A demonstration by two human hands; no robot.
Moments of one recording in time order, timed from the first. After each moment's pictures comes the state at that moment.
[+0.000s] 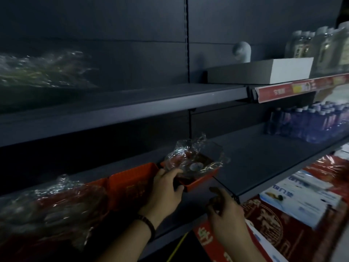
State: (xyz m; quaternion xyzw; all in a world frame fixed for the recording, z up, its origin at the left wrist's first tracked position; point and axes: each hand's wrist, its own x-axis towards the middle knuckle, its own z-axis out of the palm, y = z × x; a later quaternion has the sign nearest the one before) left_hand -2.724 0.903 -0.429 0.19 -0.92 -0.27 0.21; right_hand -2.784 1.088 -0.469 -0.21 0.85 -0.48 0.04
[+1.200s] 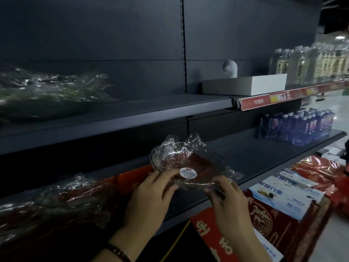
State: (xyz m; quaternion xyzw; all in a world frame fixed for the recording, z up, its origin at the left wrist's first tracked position) left_hand -2.597 0.945 -0.384 0.10 -0.91 -0.15 0.38; right_hand -2.720 1.127 -0.427 -0.30 0.79 -0.52 -0.15
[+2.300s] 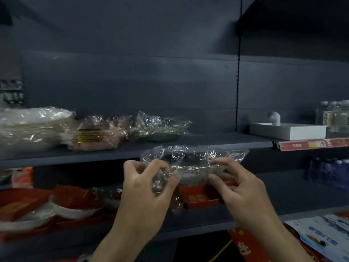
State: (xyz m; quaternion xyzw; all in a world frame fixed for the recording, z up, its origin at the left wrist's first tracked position) left_hand -2.287 1.034 -0.234 0.22 -0.81 -0.19 0.52; right_hand -2.473 1.175 -0.233 -0.52 0.63 -0.58 -0.07
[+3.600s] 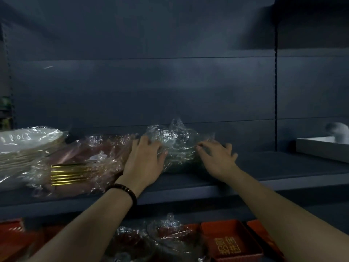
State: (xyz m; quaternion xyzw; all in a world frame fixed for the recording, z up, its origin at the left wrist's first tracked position) left_hand -2.427 0.748 -0.141 0.32 -0.85 0.07 0.41; right_hand -2.632 0.868 -0.143 -0.48 0.77 -0.41 -0.11
